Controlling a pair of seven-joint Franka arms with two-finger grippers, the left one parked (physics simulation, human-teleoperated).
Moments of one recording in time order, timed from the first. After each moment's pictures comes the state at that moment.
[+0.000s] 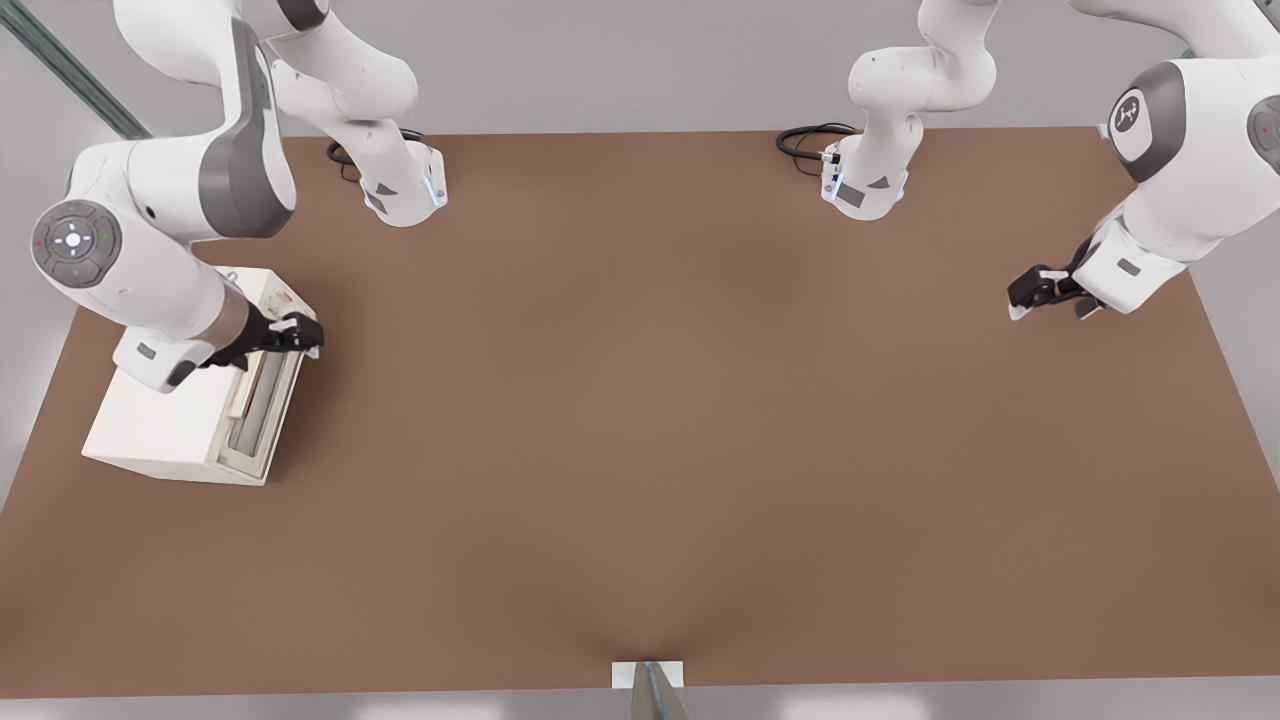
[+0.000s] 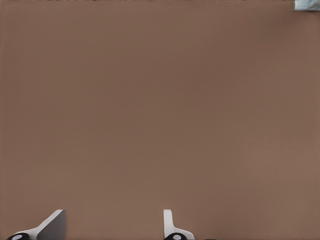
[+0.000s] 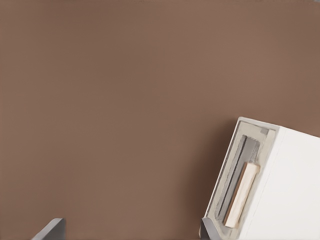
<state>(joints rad) -0.01 0.21 0.15 -1.37 -0.06 1.46 -0.07</state>
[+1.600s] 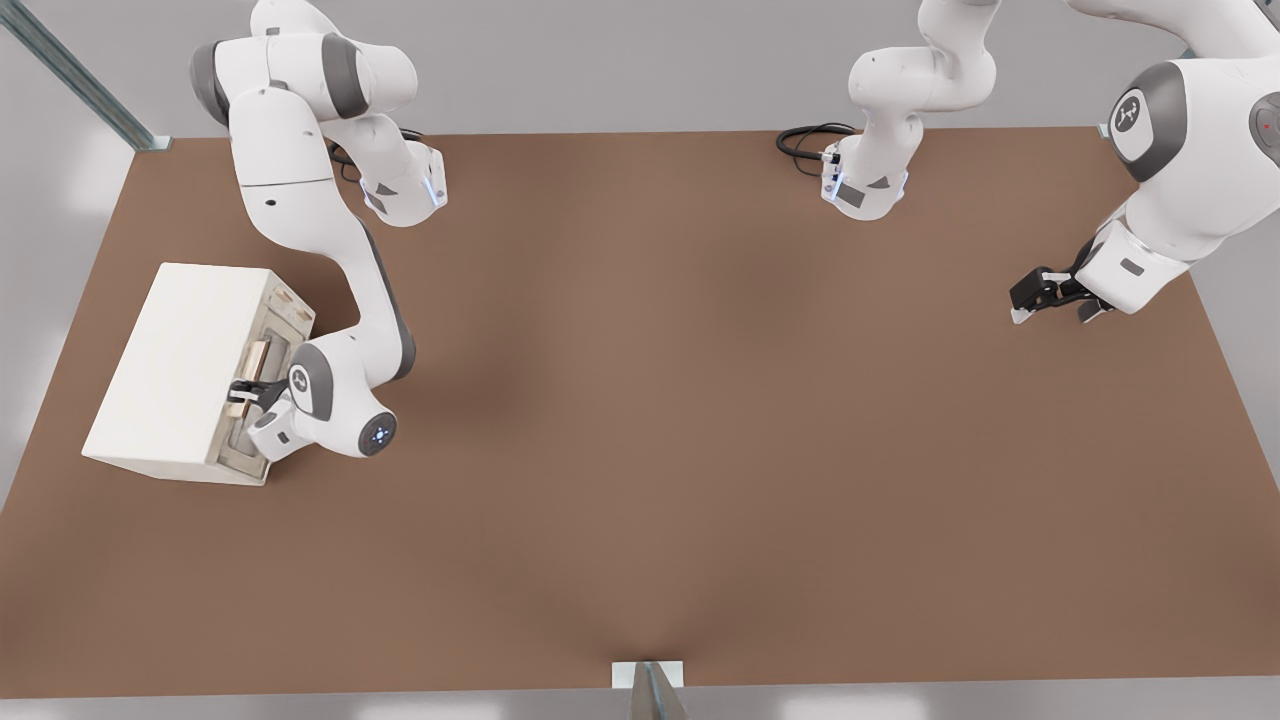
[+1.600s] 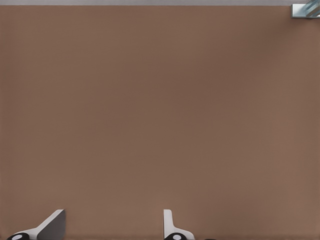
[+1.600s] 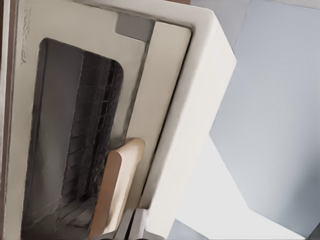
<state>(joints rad) 0.30 0.55 -0.17 -1.79 -0.89 1.49 0.46</state>
